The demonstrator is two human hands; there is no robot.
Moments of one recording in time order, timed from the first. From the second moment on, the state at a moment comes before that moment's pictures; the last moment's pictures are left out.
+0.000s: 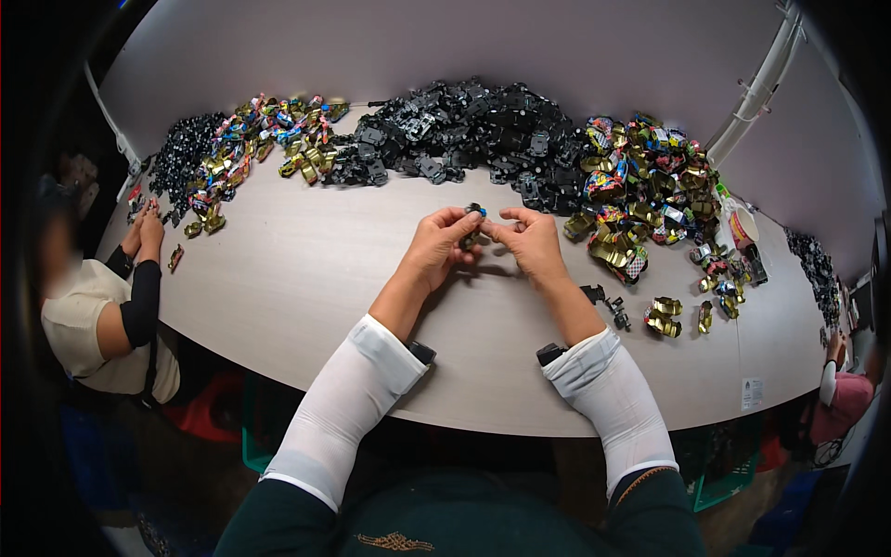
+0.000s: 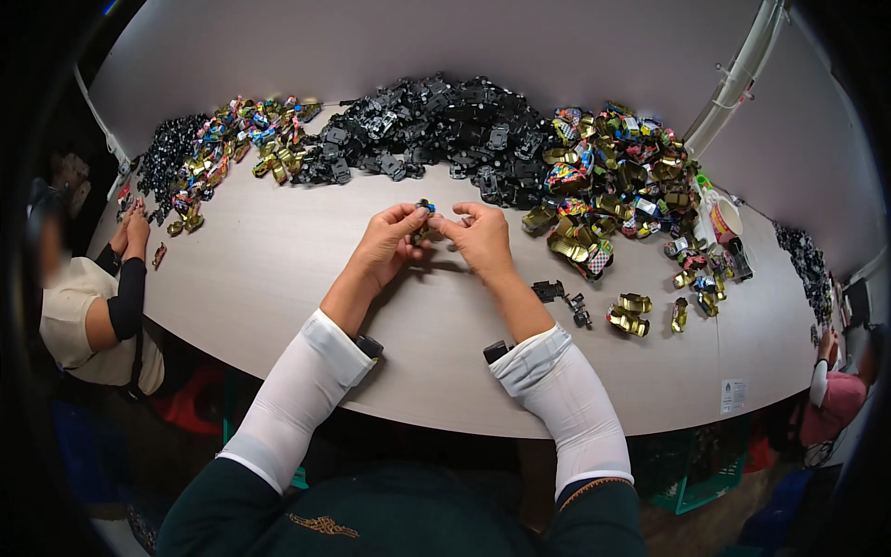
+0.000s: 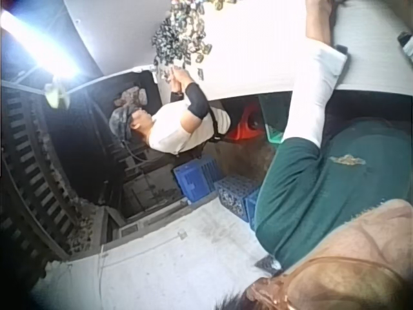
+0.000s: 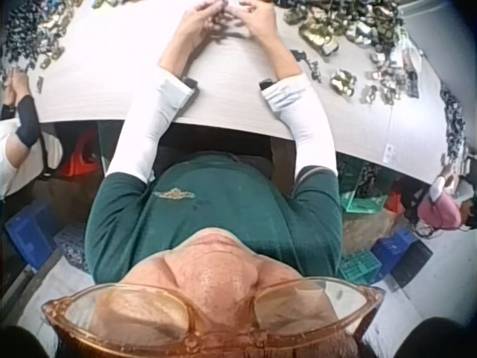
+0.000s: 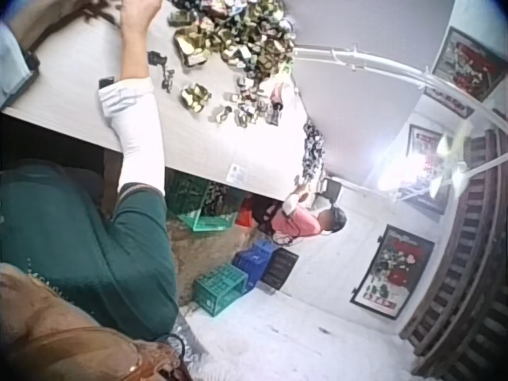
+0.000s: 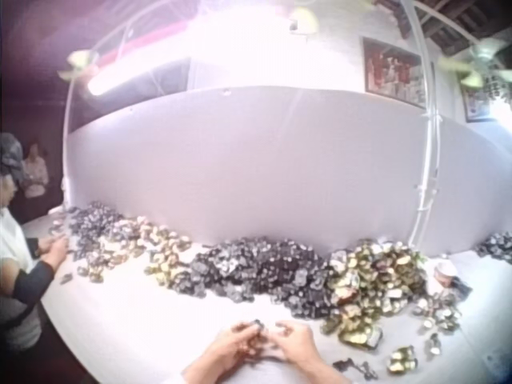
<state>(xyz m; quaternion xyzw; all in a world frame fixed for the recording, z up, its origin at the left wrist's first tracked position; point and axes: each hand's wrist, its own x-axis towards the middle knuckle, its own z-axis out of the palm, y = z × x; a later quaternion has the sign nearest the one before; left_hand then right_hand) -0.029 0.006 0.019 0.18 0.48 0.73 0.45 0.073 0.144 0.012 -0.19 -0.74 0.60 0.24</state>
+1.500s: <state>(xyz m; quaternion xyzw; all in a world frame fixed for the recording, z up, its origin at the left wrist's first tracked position) -0.022 0.005 0.009 0.33 0.55 0.70 0.32 0.078 0.120 0.033 -0.23 -0.66 0.70 0.15</state>
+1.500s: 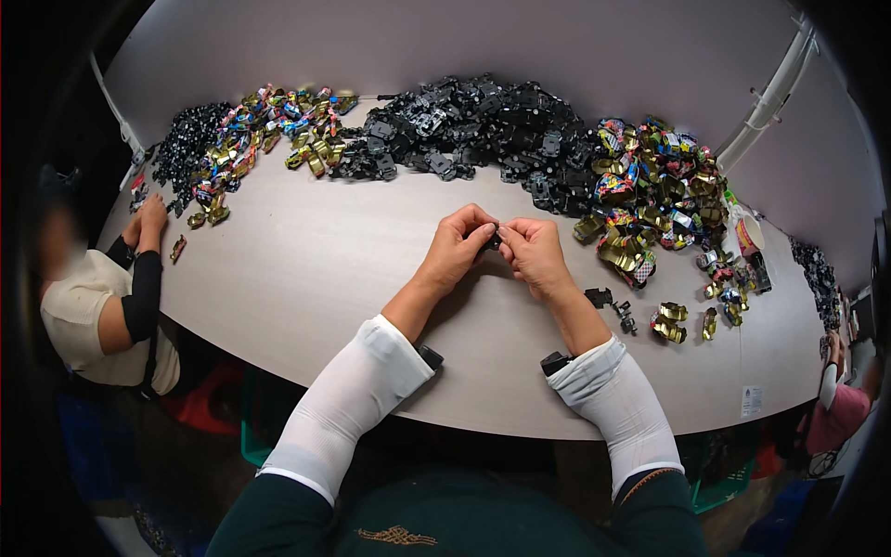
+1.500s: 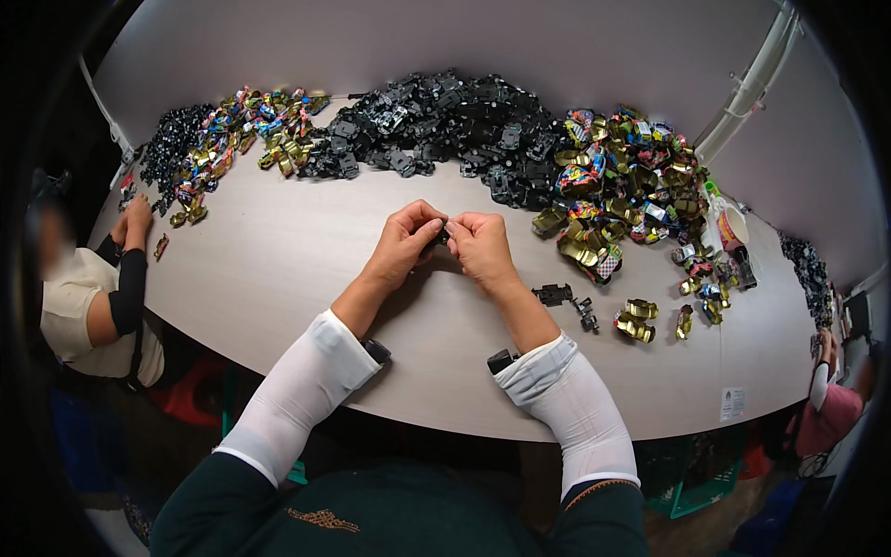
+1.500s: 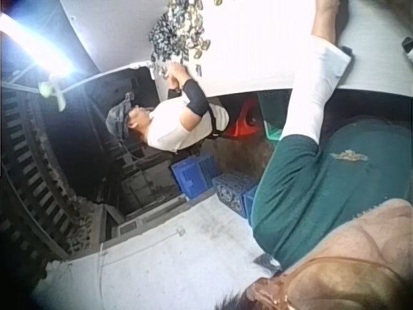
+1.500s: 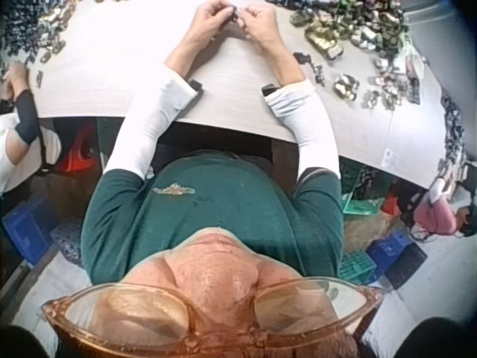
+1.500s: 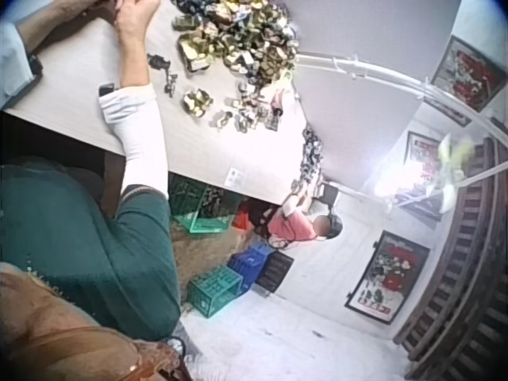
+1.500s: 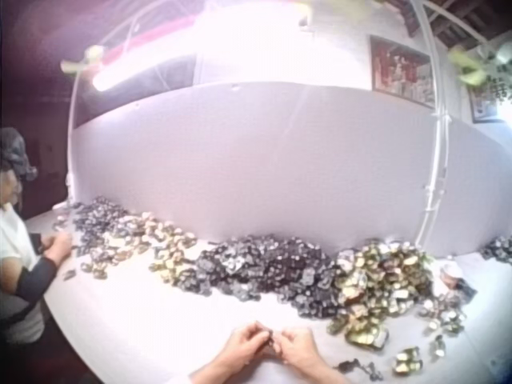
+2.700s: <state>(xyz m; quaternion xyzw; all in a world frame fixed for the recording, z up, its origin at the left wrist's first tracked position) -0.019 0.006 0.011 0.32 0.56 0.67 0.36 0.085 0.134 0.037 -0.20 -0.48 0.85 0.08</state>
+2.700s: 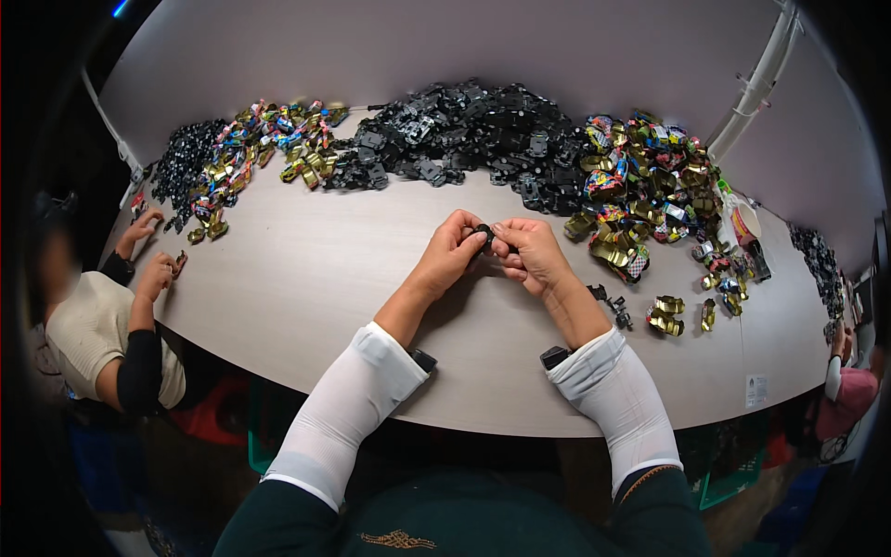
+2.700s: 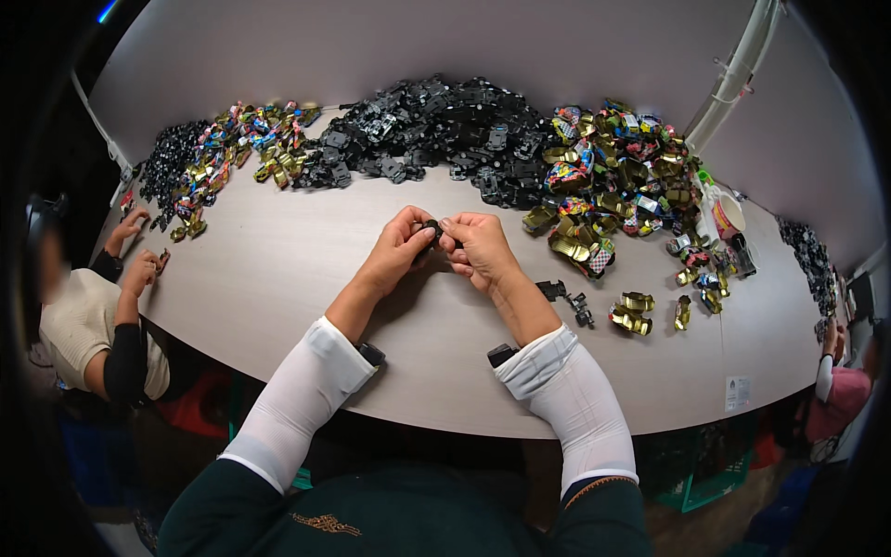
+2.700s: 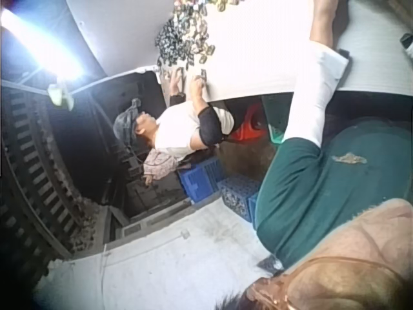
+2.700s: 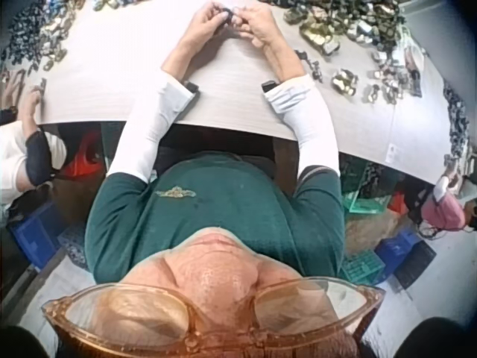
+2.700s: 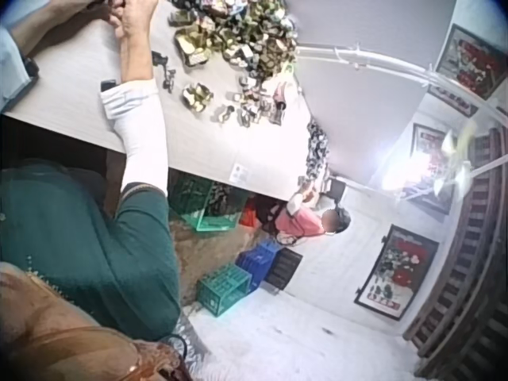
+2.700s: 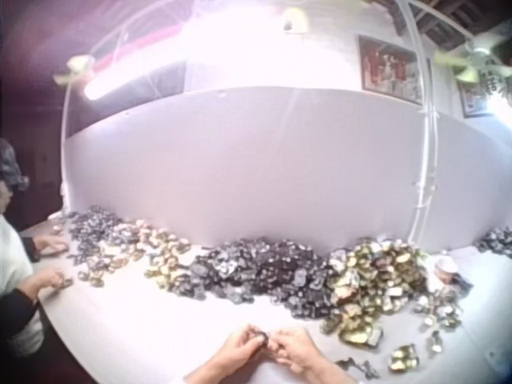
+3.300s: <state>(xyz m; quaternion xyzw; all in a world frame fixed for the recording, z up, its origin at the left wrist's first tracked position) -0.018 0.006 0.006 0.35 0.59 0.64 0.34 0.087 0.140 0.035 -0.20 -0.60 0.77 0.05</state>
